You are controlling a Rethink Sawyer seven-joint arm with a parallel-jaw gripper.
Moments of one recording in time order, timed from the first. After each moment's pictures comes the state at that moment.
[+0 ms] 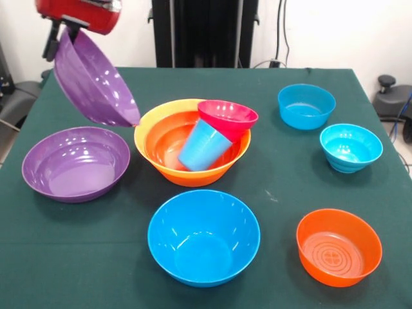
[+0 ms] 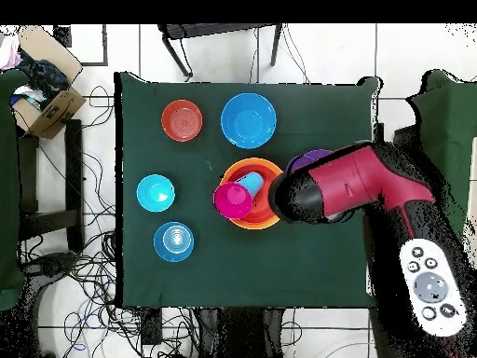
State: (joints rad) arm -0.73 -0.89 0.62 1.66 -1.06 1.01 1.84
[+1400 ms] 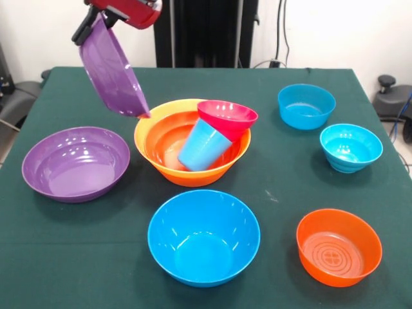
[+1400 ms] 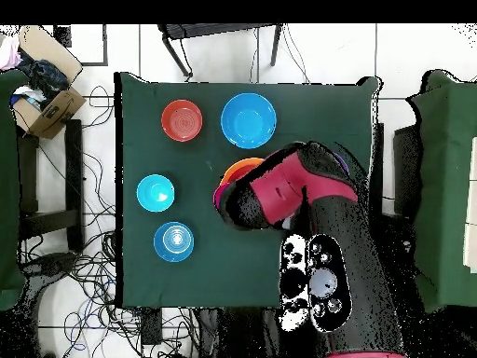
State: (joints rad) arm -0.37 -0.87 0.28 1.59 -1.11 1.01 1.90
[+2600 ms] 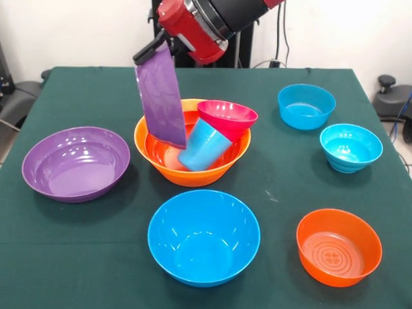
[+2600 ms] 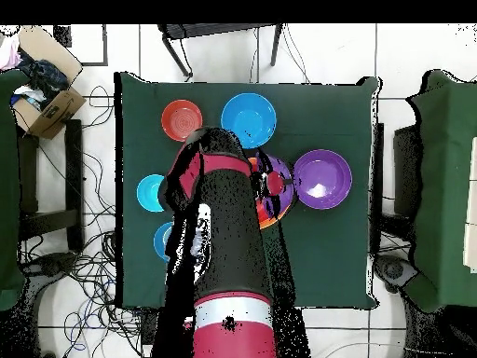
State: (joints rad) arm -0.01 -0.65 0.05 1.39 -1.12 1.13 2.23
